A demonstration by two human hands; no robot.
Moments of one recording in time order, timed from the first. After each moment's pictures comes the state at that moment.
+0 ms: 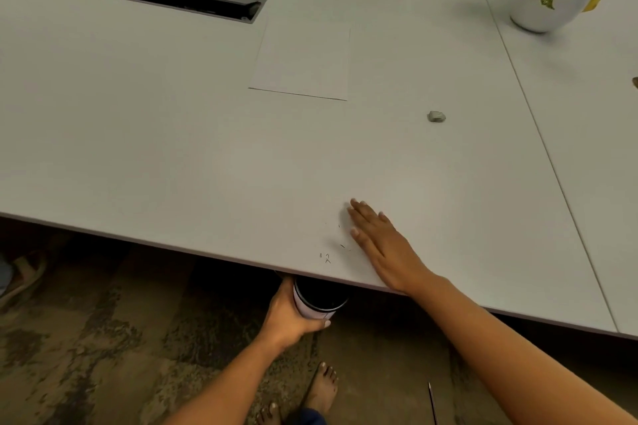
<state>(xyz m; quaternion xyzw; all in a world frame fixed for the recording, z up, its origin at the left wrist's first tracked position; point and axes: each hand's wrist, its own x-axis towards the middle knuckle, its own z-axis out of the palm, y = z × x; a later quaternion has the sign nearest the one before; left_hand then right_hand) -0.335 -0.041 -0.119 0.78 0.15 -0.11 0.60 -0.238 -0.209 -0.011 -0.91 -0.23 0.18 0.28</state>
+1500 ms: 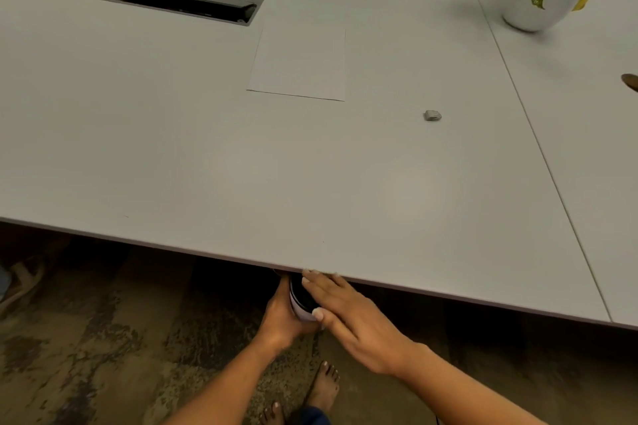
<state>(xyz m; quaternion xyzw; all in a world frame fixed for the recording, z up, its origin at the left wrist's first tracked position) -0.342 -0.031 -0.121 0.76 0.13 -0.12 0.62 -0.323 -0.183 -0.027 -0.85 -0.34 0.22 0.34</state>
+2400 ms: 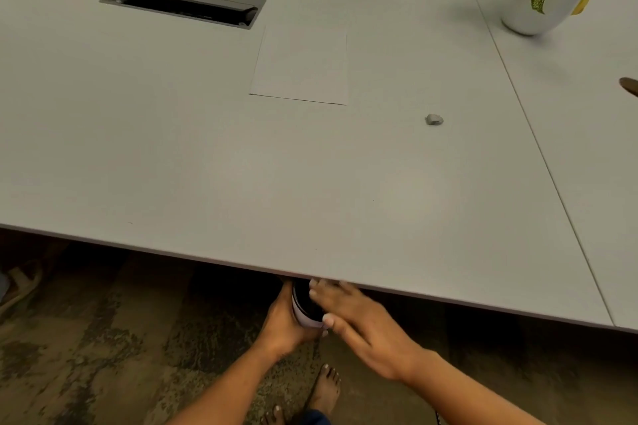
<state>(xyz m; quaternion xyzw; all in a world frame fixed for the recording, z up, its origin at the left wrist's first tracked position) -0.341 -0.022 -0.116 0.76 0.12 -0.14 0.62 -0.323 -0.186 -0.027 -0.85 -0.32 0.22 0.35</state>
